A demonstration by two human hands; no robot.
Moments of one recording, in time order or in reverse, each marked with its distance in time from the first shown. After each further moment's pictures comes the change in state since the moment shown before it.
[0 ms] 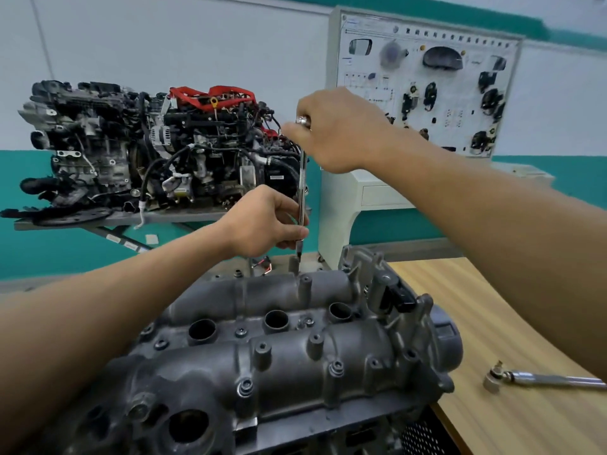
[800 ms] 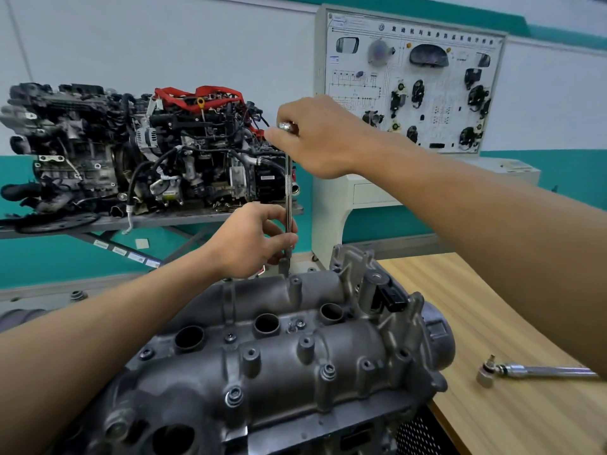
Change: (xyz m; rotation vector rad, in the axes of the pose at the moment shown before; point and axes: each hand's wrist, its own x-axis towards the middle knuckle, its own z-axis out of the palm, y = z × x) left_hand -0.009 -0.014 0.016 -0.086 0.051 -0.007; right_hand -0.005 -0.001 0.005 0.155 -0.062 -0.081
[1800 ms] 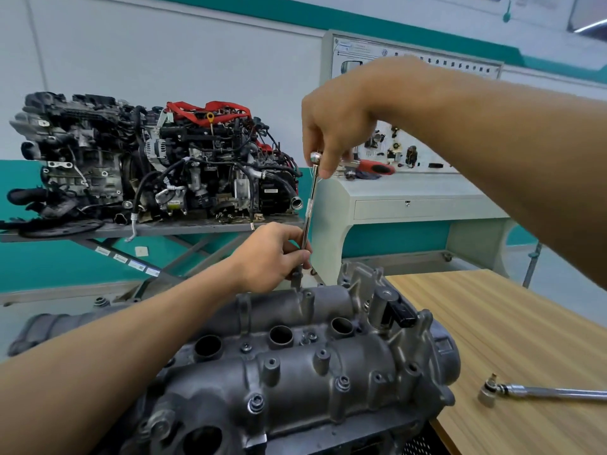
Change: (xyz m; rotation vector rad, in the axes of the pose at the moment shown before) left_hand -0.003 0.003 0.000 0.095 -0.063 0.063; right_hand 0.040 -0.028 -0.071 -0.421 -0.661 -0.024
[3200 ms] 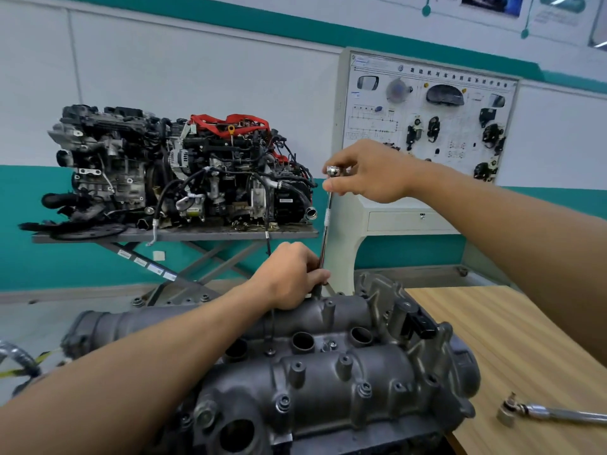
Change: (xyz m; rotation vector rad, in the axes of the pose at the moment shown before) left_hand -0.009 0.000 0.002 0.374 0.050 -0.043; right_hand 0.003 0.012 0.076 0.579 0.469 -0.089
